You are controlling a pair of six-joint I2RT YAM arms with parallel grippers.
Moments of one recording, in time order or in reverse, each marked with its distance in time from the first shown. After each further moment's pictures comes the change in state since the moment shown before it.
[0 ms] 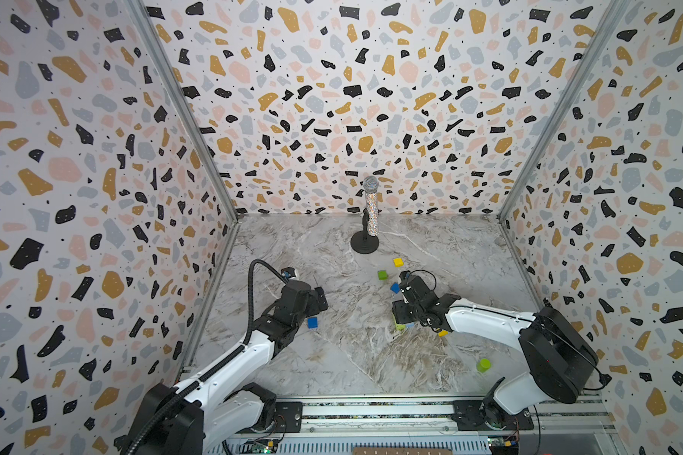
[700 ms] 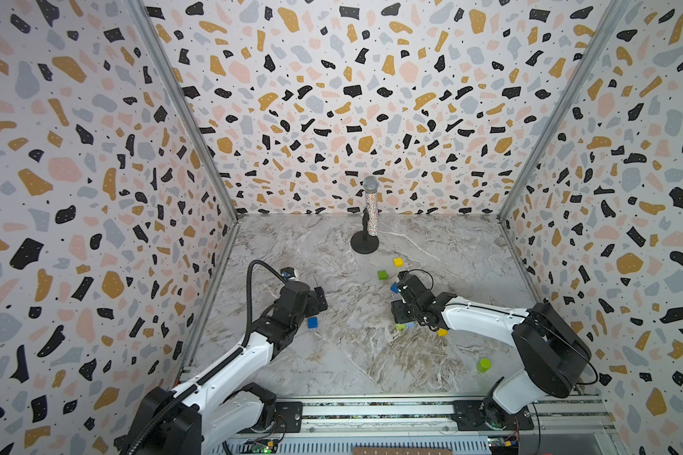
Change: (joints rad) left arm 0.000 -0.017 -0.007 0.006 0.000 0.008; right arm 0.002 0.024 0.015 -0.010 0.018 0.008
